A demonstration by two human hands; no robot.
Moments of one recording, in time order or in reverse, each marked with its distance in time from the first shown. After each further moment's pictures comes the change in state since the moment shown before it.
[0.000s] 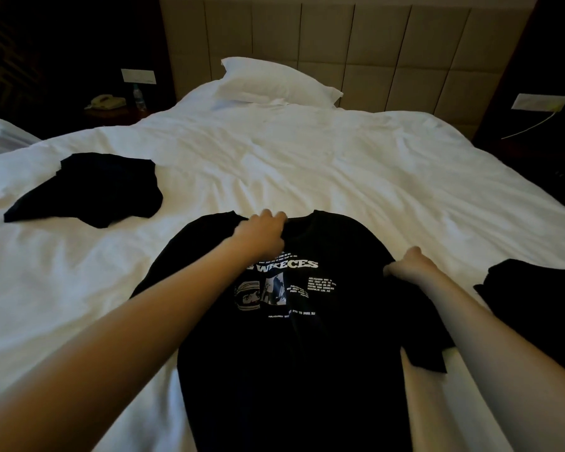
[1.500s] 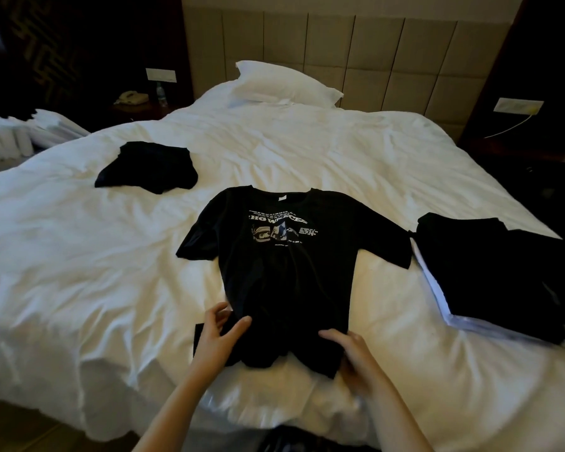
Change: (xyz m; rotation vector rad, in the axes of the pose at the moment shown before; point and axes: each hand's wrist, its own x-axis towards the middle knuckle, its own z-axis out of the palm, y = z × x) left_hand -0.334 0.016 0.100 -1.291 0.207 -0.446; right_hand -0.282 0.125 0.139 1.151 -0.384 -0.044
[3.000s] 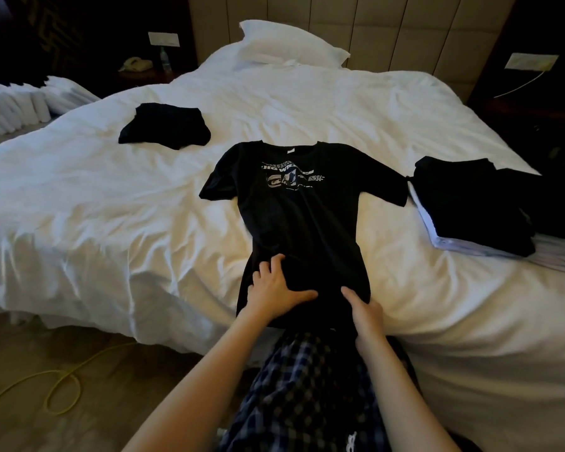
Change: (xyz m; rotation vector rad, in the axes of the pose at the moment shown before) left_hand -0.077 0.005 0.039 0.824 -0.178 0.086; right_hand -0.085 0.058 -0.004 -0.038 0.336 -0.105
